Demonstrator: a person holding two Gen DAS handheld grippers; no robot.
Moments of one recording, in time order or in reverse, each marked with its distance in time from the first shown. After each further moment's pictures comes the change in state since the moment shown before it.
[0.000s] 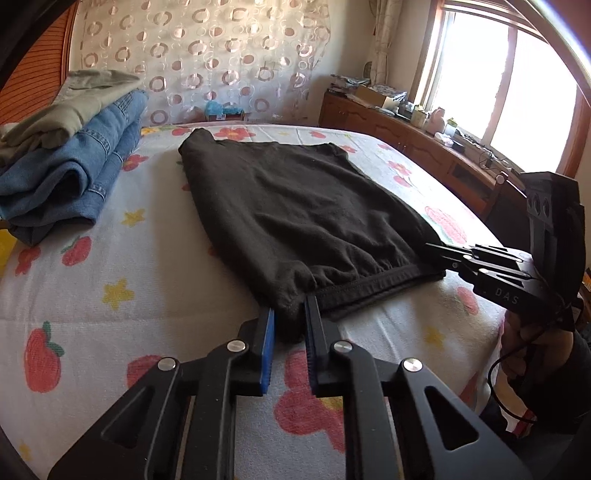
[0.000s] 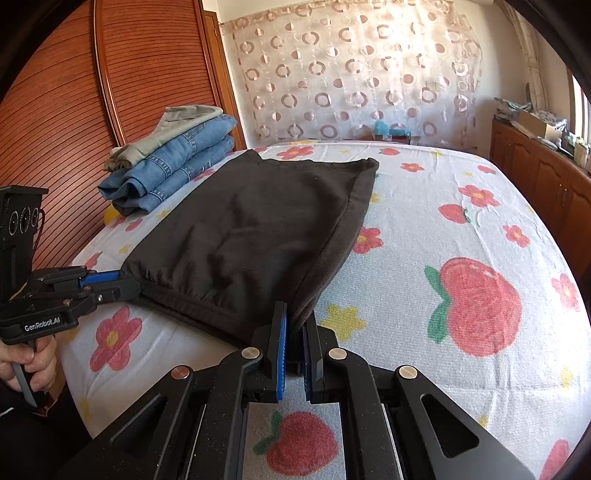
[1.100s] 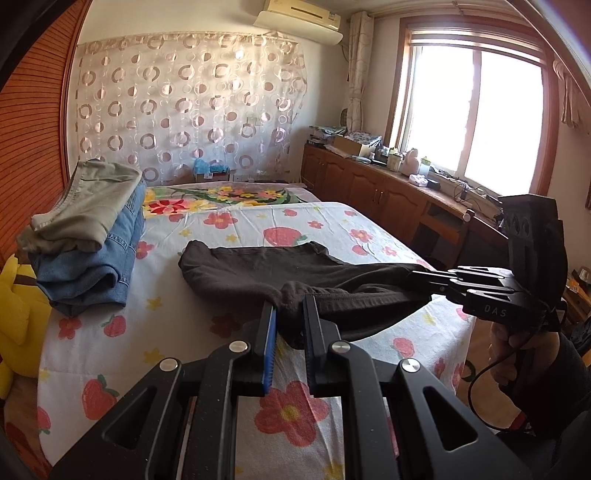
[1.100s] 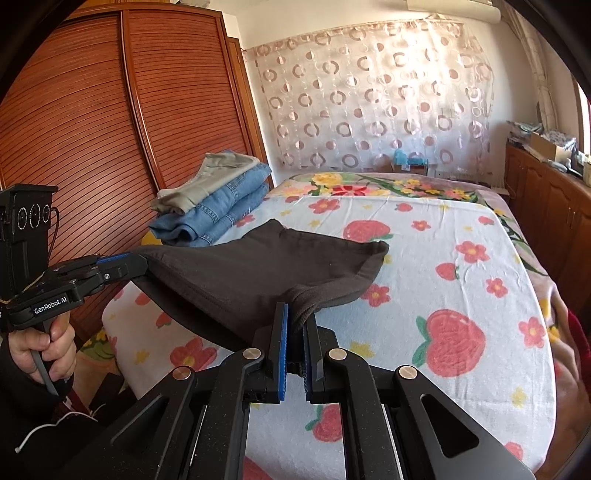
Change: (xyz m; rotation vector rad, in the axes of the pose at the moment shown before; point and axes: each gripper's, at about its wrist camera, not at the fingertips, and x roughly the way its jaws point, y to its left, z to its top) left arm -0.086 -0.016 0.038 0.071 -0.202 -0.034; right arm -0.078 0.005 0.021 -0.023 -0.107 0.078
